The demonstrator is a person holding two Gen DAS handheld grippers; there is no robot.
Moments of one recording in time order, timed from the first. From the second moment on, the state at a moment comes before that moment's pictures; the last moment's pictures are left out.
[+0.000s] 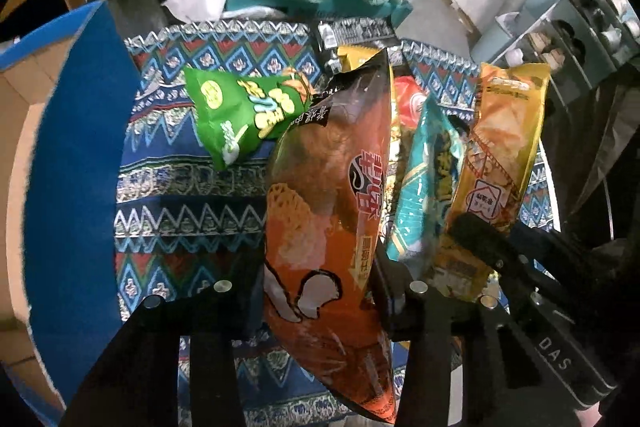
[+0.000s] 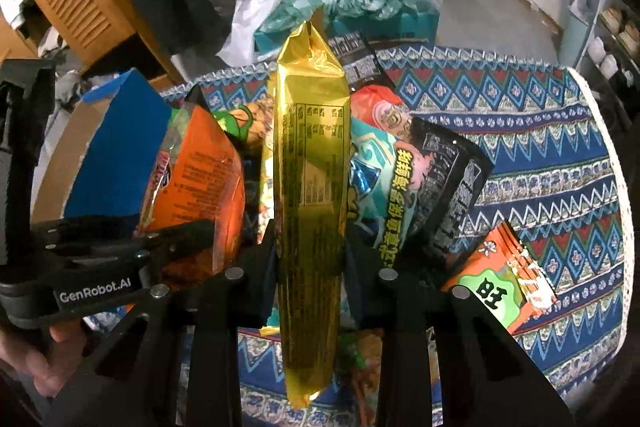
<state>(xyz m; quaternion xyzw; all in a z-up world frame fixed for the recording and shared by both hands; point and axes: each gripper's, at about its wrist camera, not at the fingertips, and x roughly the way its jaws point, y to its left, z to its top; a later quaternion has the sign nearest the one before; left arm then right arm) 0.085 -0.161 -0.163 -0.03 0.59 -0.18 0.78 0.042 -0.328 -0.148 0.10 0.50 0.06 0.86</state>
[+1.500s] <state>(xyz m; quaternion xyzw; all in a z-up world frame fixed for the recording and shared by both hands) 0.022 0.017 -0.020 -0.05 0.44 -0.10 0.89 0.054 -0.175 -0.008 0.10 0.41 0.22 0.88</state>
